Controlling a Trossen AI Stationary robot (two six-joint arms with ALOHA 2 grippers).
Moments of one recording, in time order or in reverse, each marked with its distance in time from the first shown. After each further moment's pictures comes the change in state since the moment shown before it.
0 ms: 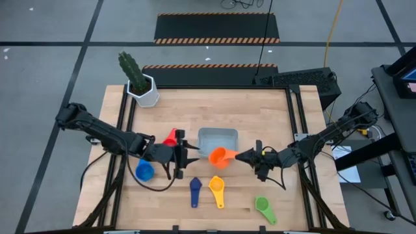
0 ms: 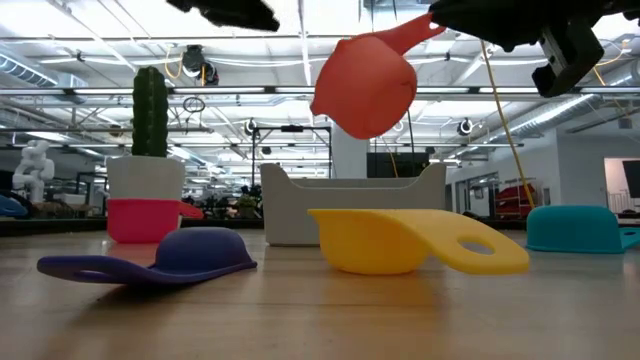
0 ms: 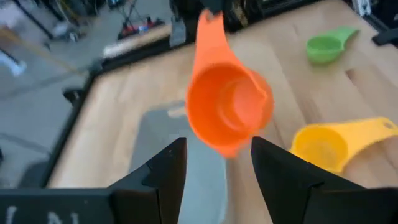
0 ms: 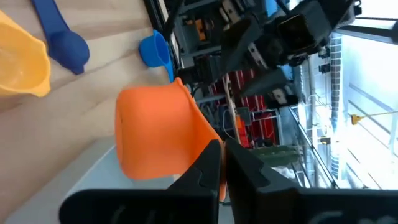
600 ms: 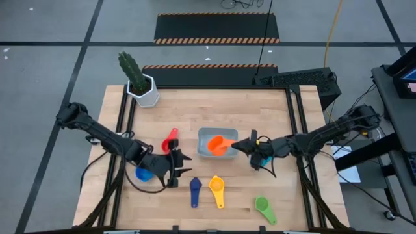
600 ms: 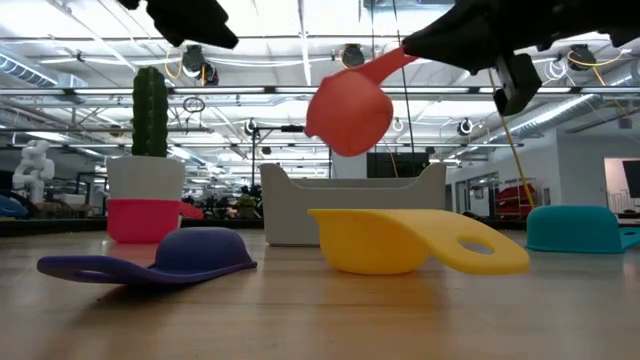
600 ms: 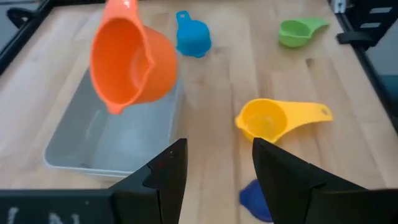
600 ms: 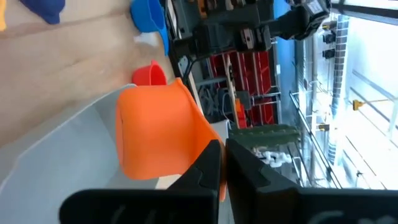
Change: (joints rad) left arm -0.113 0.009 0.000 -0.155 -0.006 -0.377; right arm -0.190 0.000 0.000 -0.019 -0.126 -0.051
